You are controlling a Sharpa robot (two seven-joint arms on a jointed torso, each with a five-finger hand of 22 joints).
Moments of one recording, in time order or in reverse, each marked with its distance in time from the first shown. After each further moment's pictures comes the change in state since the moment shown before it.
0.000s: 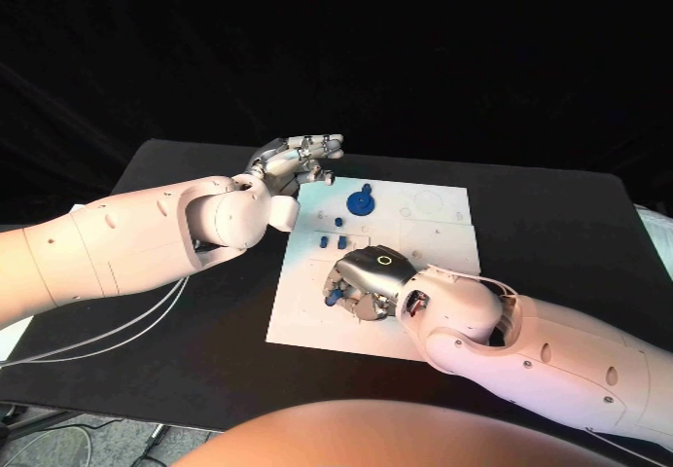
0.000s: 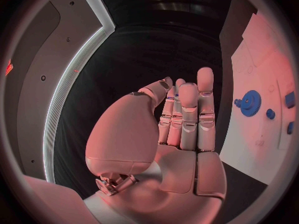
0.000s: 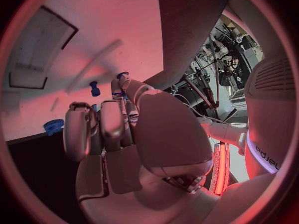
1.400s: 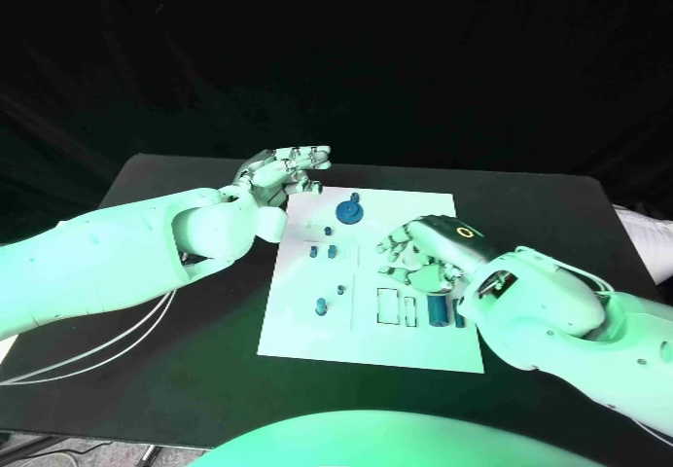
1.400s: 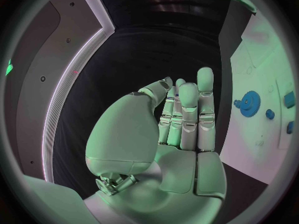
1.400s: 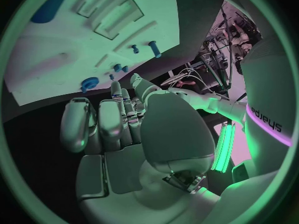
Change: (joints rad) left arm -0.001 -0.012 0.000 0.000 -0.008 0.011 -0.011; left_hand 0.000 0.000 0.000 0.000 0.000 -0.004 0.004 0.000 0.000 0.000 0.000 0.006 0.000 0.000 0.000 0.000 -0.002 0.000 0.000 0.000 0.000 -0.001; right arm 0.036 -0.310 0.074 0.182 0.132 -0.204 -0.048; right_hand -0.177 -0.052 -0.133 0.084 0.037 -0.123 0.028 -0.003 -0.015 -0.044 0.020 0.124 0.023 0.000 0.014 0.040 0.026 0.016 -0.005 0.024 -0.034 -0.043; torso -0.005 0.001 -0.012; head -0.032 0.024
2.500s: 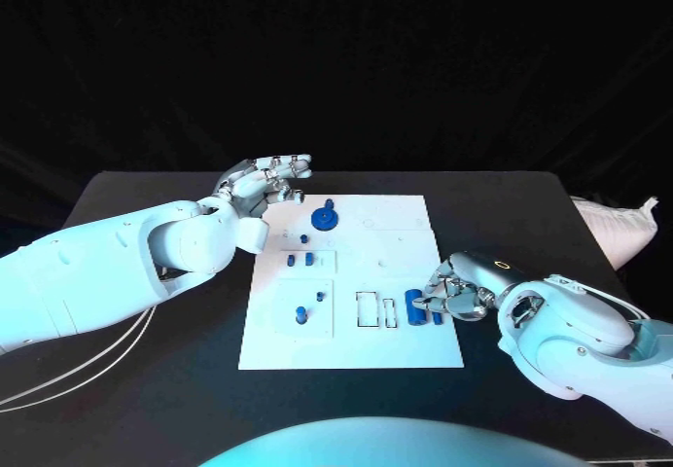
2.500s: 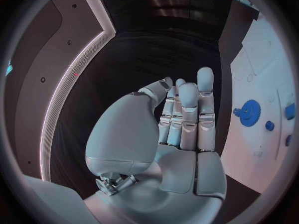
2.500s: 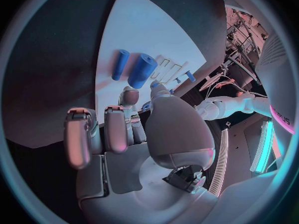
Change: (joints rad) left arm -0.002 -0.012 -0.001 0.011 -0.011 0.007 -0.005; left_hand 0.000 0.000 0.000 0.000 0.000 0.000 0.000 0.000 0.000 0.000 0.000 0.000 0.000 0.000 0.000 0.000 0.000 0.000 0.000 0.000 0.000 0.000; right arm -0.084 -0.154 -0.005 0.035 0.107 0.081 -0.272; right_hand -0.113 0.055 -0.370 0.186 0.185 0.034 -0.052 0.073 0.041 0.083 -0.068 0.665 0.775 0.002 -0.048 0.128 0.144 -0.040 0.037 -0.049 0.122 0.048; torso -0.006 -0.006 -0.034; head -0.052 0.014
